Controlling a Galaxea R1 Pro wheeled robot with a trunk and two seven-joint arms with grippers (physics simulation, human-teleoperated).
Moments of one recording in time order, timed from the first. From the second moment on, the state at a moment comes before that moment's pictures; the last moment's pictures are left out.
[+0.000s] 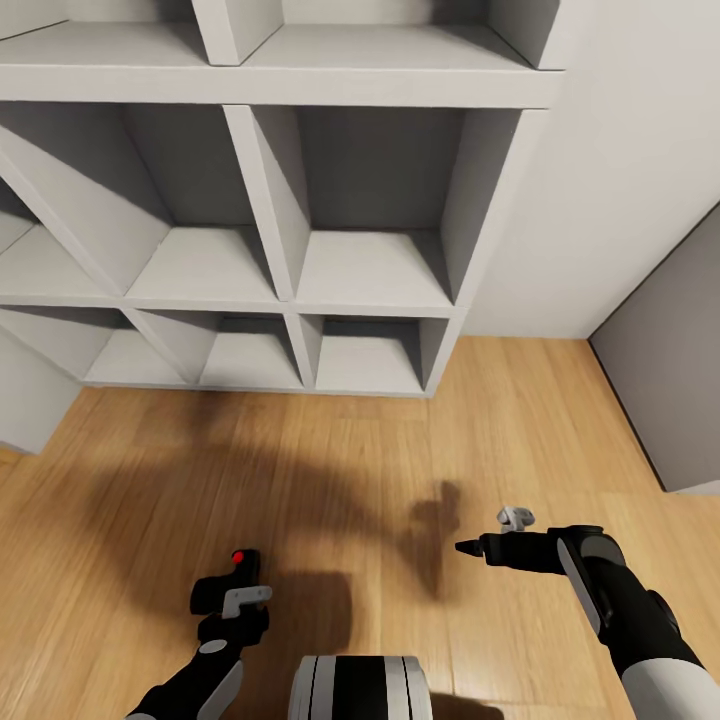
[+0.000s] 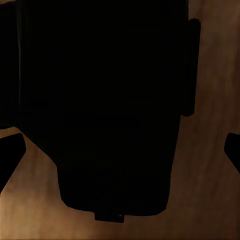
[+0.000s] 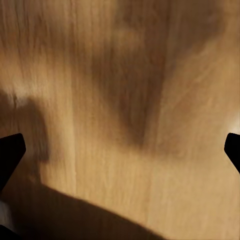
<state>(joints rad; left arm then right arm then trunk) -0.50 0.01 -0.34 -0.39 0.36 -0.02 0.29 -0.52 -0.18 -0.09 -1.04 0.02 0.87 0.68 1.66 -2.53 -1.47</state>
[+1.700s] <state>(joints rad) -0.49 -0.11 -0.34 -1.16 0.39 0.52 0.30 -0.52 -0.18 -0.09 -1.04 0.02 0.88 0.68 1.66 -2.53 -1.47</state>
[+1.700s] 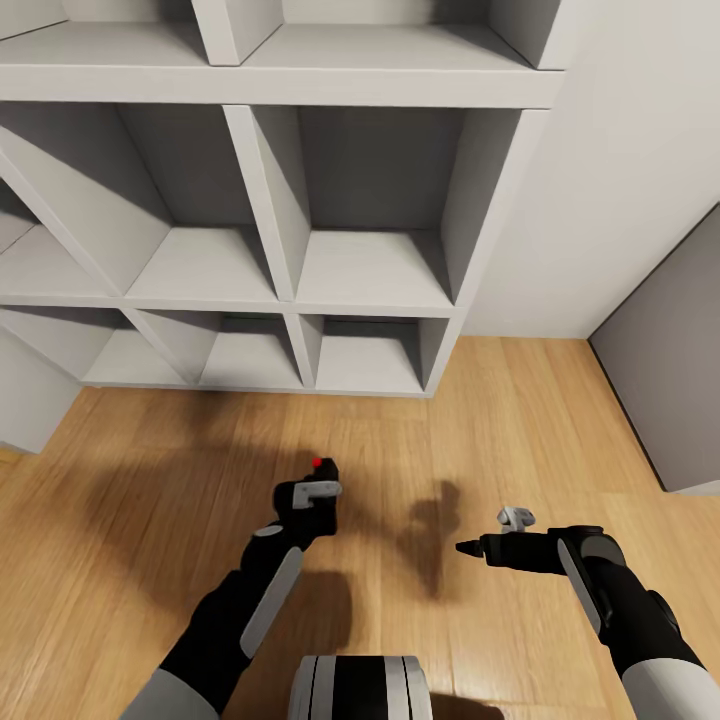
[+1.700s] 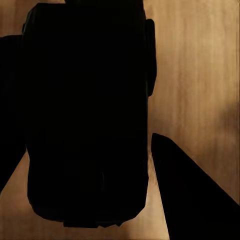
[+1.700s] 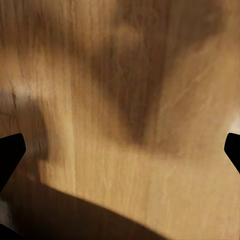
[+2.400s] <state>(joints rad) -0.49 -0.13 -0.34 -1.17 0.41 0.52 0.32 -0.52 -0.18 -0.09 -1.04 0.02 0.88 0.68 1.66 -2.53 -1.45</state>
